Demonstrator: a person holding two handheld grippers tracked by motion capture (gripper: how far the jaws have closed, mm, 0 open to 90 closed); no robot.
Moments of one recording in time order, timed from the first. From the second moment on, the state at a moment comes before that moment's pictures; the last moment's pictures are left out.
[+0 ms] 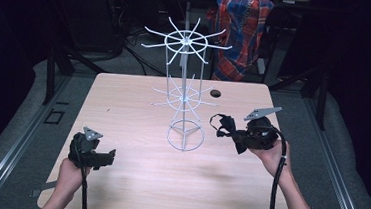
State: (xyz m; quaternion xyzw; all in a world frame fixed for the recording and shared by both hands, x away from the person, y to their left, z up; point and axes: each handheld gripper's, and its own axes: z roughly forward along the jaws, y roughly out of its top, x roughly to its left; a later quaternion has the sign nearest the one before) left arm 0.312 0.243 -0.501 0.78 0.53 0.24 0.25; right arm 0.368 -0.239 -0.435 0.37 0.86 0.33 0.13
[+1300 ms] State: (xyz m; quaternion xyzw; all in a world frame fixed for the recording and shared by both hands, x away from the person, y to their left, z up) left arm 0.311 0.242 -0.501 0.78 0.52 0.24 0.25; right arm 0.376 -0.249 -0.412 0.39 0.82 0.40 0.13
